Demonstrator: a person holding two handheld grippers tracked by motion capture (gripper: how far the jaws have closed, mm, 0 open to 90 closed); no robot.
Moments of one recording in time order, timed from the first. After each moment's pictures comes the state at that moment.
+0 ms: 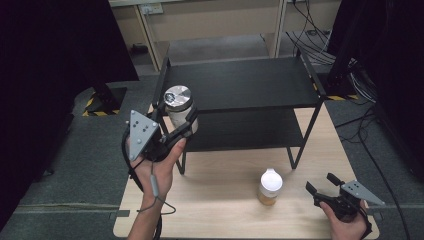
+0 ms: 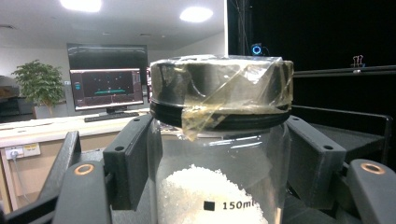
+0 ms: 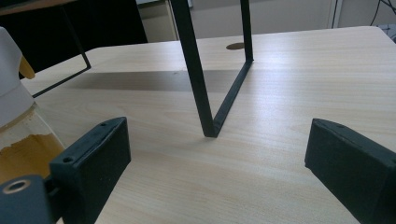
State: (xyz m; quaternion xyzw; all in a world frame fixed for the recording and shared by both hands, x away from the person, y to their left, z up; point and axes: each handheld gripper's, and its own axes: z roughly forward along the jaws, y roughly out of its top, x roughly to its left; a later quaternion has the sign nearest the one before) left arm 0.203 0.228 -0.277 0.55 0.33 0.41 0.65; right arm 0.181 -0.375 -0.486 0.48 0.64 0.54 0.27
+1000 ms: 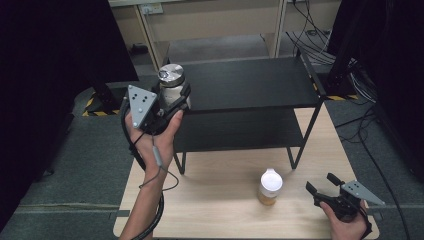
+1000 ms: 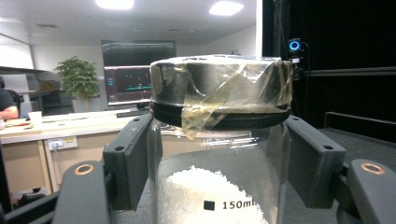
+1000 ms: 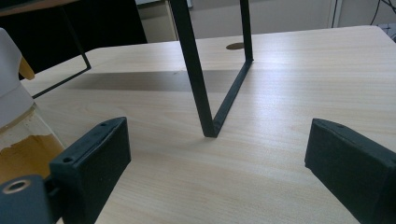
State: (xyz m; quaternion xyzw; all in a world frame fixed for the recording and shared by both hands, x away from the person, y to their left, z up) left arm 0.242 0.214 -0.259 0.54 0.37 0.45 0.61; right arm 0.181 -0.375 -0.487 0.48 0.63 0.54 0.27
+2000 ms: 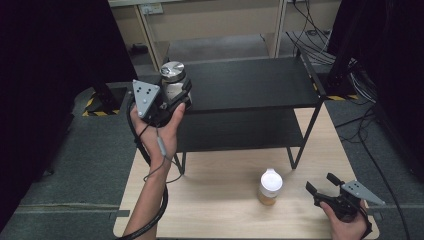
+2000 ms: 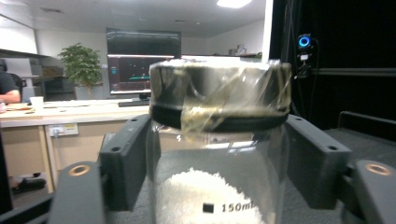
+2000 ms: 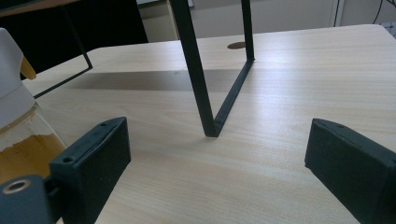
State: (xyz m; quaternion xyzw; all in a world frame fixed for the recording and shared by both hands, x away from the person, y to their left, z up) left arm 0.257 0.213 -0.257 0.53 0.39 0.43 0.62; right arm 0.182 -0.376 -0.486 0.48 0.64 0.54 0.26
